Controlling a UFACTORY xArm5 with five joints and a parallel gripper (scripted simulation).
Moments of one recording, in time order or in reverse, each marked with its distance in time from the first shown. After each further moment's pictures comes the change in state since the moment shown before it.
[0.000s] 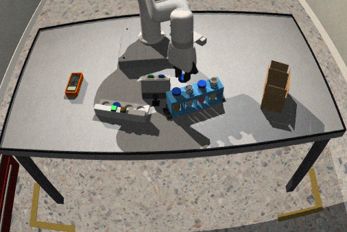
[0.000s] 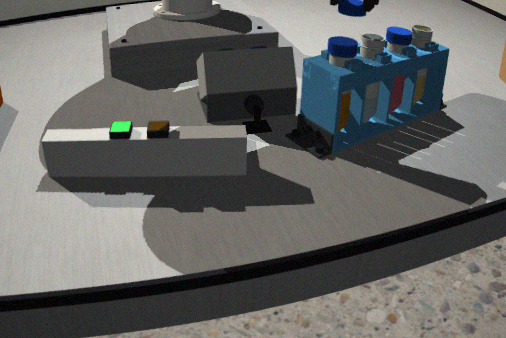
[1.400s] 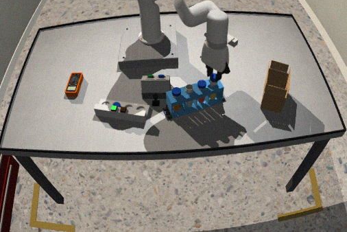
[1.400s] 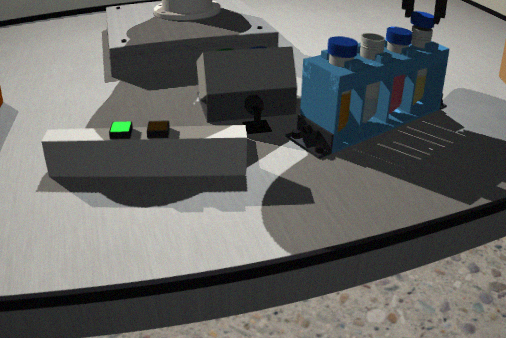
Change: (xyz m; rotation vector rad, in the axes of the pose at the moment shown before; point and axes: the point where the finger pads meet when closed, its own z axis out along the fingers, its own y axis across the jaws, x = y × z) arm 0.097 0.076 0.021 0.003 0.001 0.002
